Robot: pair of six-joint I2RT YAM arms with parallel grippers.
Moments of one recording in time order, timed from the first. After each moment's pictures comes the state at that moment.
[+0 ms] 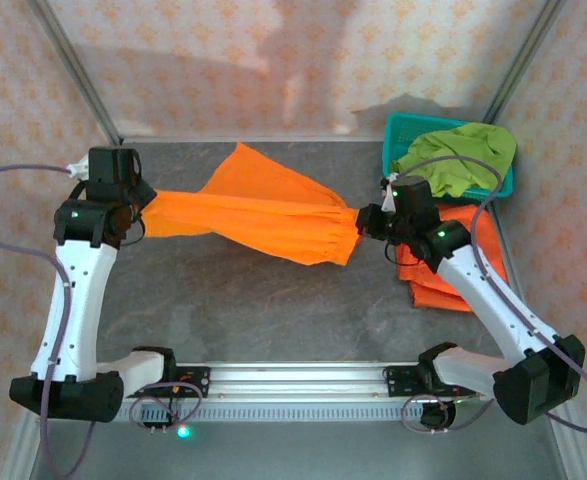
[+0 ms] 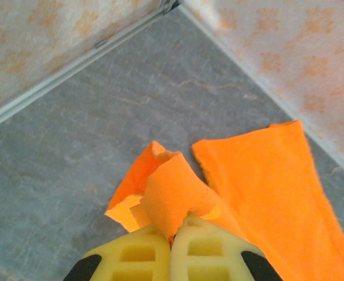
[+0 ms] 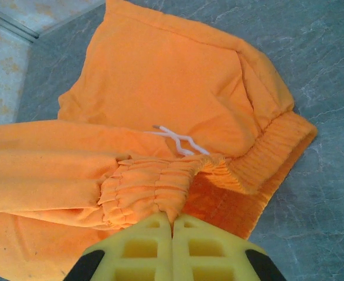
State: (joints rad) left arm 0.01 1.17 1.49 -1.07 -0.34 -0.75; right arm 0.40 1.14 1.05 -0.61 -0.19 0.60
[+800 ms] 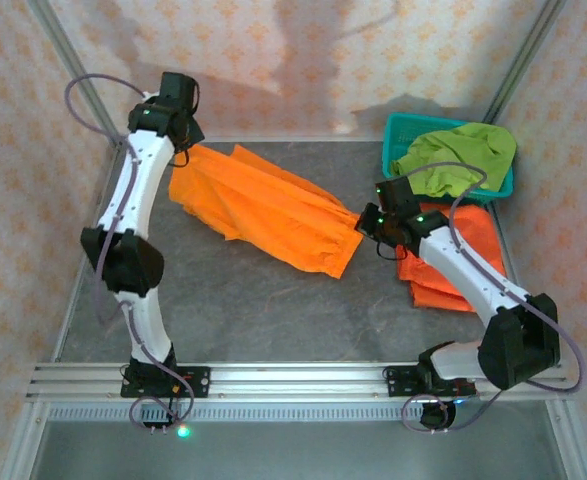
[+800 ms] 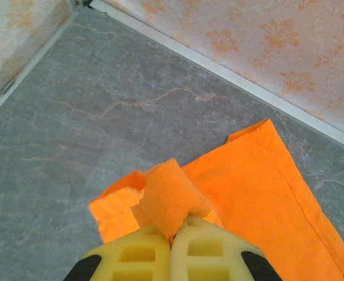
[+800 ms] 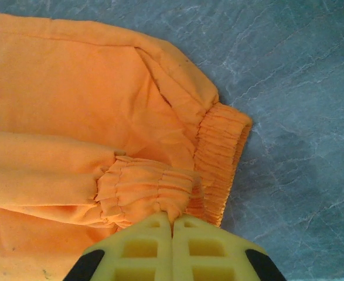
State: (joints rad) left arm -0.08 2.02 2.24 -1.16 -0.35 -0.60; right arm 0.37 1.34 1.04 -0.60 -0.05 0.77
